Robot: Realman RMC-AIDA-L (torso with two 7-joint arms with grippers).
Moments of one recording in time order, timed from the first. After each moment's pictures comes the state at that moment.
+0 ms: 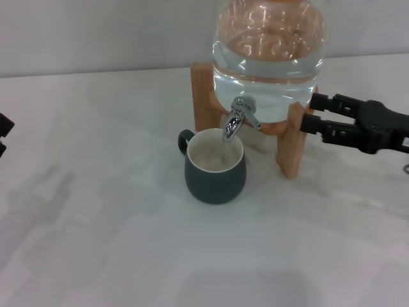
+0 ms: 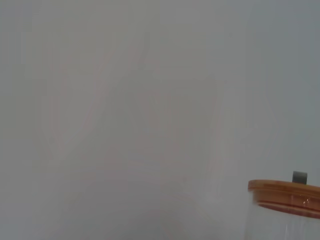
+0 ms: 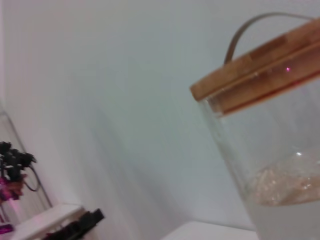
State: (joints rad) left arm -0.38 -2.08 -0.04 0.33 -1.23 -1.81 2.18; right arm 0.31 1.96 -1.06 -0.73 1.83 1.58 -1.62
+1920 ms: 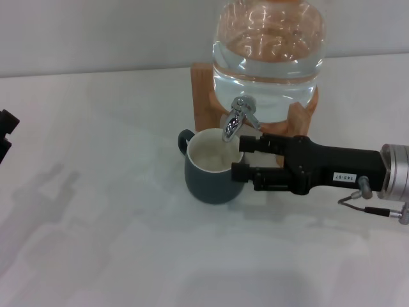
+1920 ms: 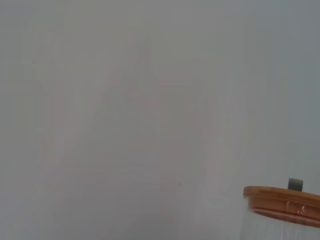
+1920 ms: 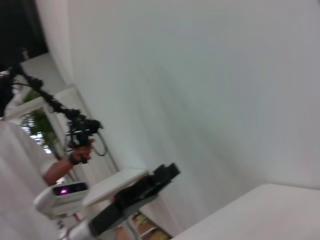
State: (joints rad) left arm -0.38 -2.08 -0.03 0.31 -1.24 -1.81 2.18; right arm 0.36 2.01 -1.33 -0.73 1.89 1.51 -1.64
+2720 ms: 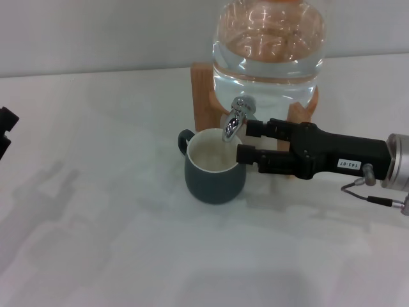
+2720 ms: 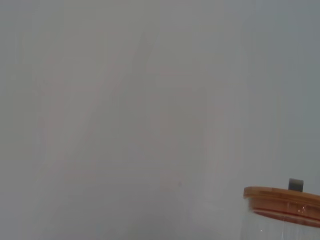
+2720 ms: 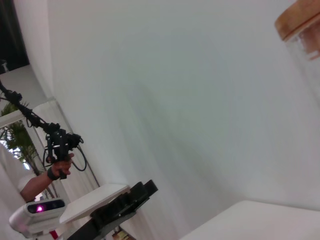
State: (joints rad) left arm -0.39 -2.08 -0.03 0.31 -1.24 -1.81 2.18; right arm 0.36 2.01 -1.30 -0.73 1.93 1.49 -1.64
